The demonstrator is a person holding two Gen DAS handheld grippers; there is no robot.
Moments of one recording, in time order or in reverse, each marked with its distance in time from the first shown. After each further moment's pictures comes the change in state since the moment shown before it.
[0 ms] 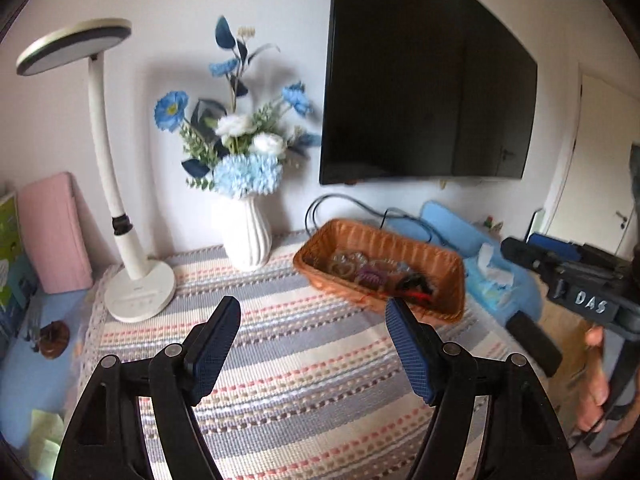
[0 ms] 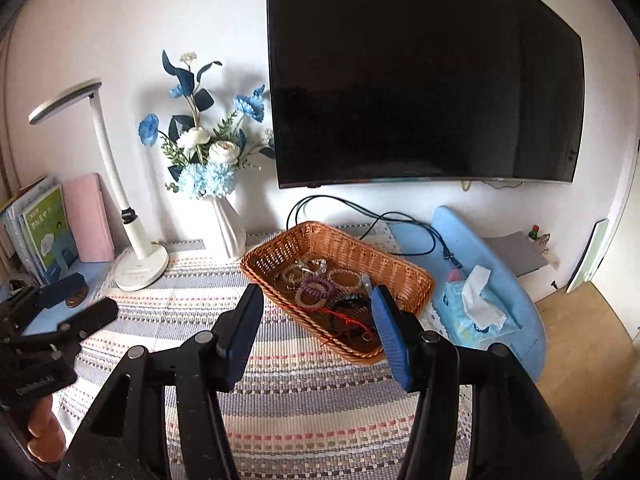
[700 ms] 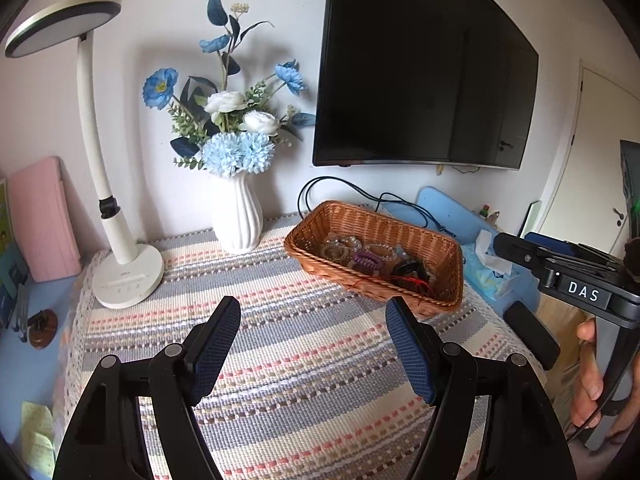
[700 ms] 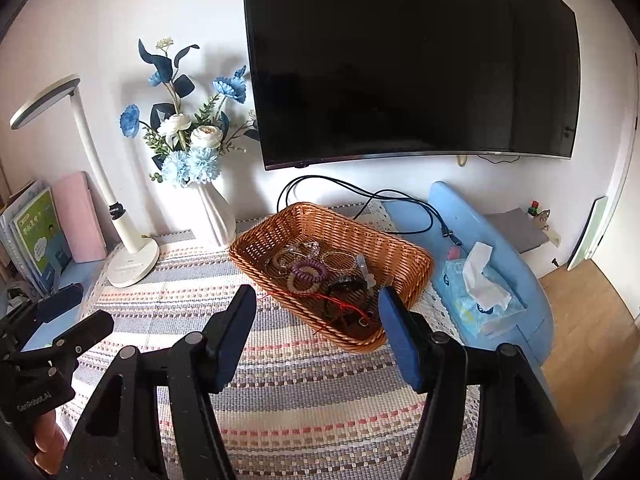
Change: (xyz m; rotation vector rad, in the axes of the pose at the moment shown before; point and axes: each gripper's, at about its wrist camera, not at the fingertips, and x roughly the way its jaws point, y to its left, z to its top) left arm 0.009 -0.005 -0.007 -0.018 0.033 -0.026; right arm 0.019 -0.010 -0.006 0.044 0.053 -0.009
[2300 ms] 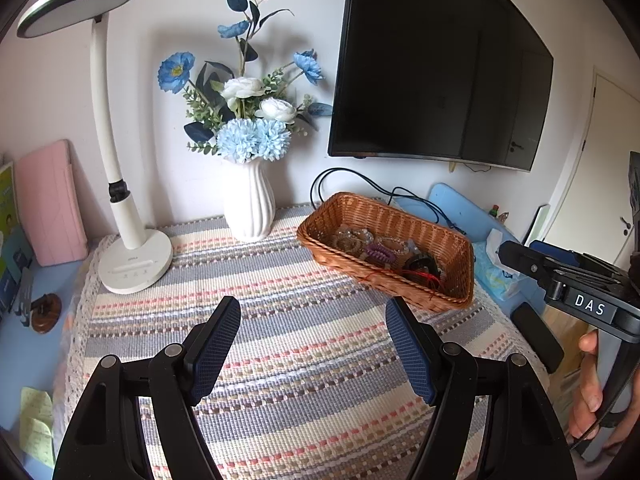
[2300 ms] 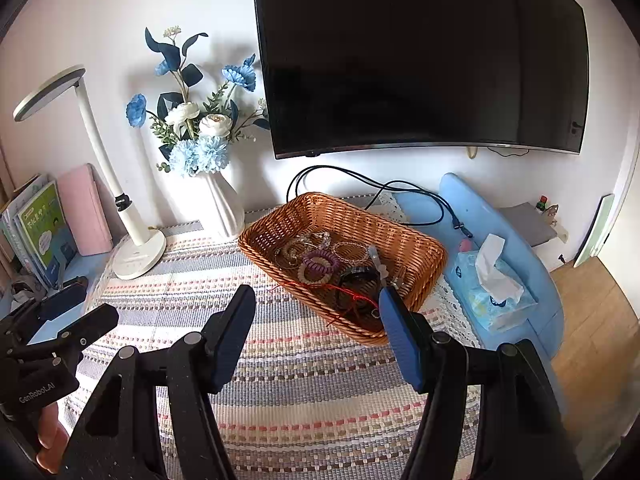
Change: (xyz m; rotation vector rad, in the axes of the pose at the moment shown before) left arm 0.006 0.008 -0.004 -0.050 0.033 0.038; right arm 0.008 0.007 -0.006 -0.003 0.029 0.024
